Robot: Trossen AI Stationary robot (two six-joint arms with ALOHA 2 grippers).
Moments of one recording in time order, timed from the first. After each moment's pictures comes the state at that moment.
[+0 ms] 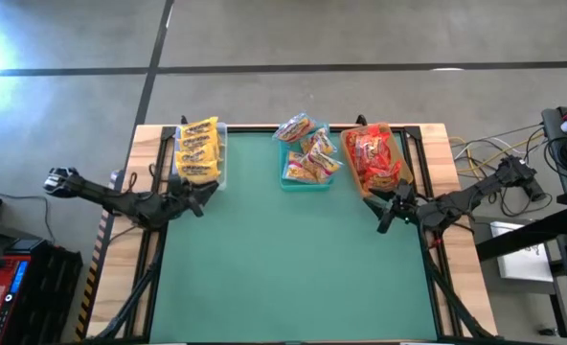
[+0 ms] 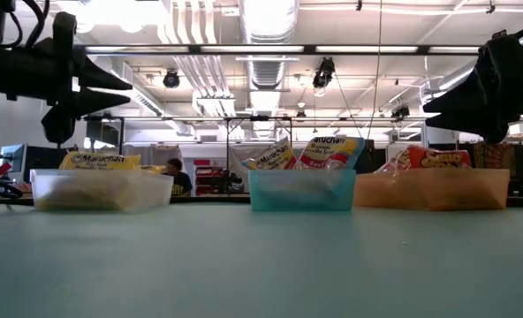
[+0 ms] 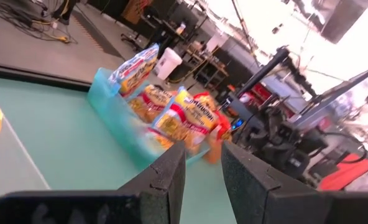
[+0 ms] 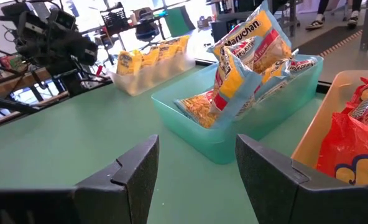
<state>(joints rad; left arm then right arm) -0.29 0.31 0.02 0.30 -0.85 -0.71 0.45 0.33 0.02 0.04 0.91 0.46</state>
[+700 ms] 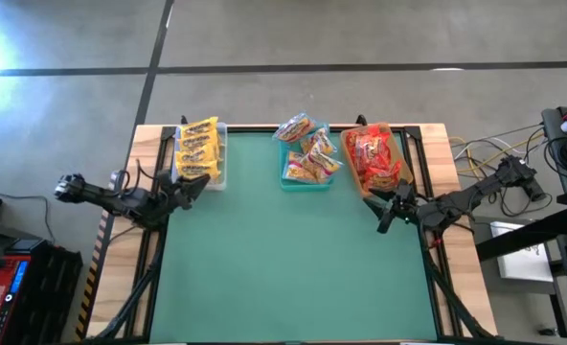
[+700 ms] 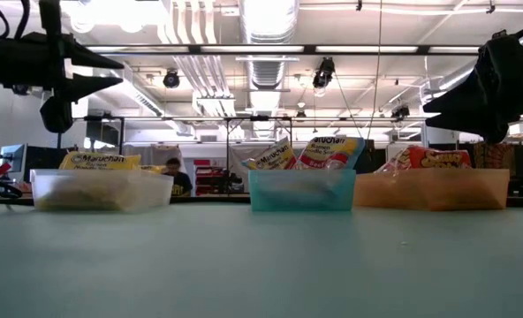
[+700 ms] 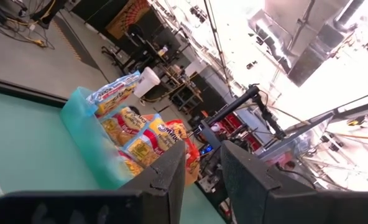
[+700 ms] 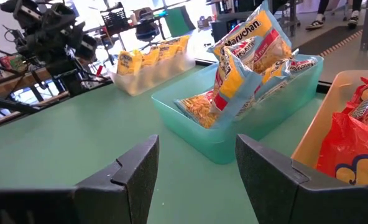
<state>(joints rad) -0.29 0.09 0.01 0.29 -0.85 -0.71 0.45 0.33 0.02 0.04 0.91 0.46</state>
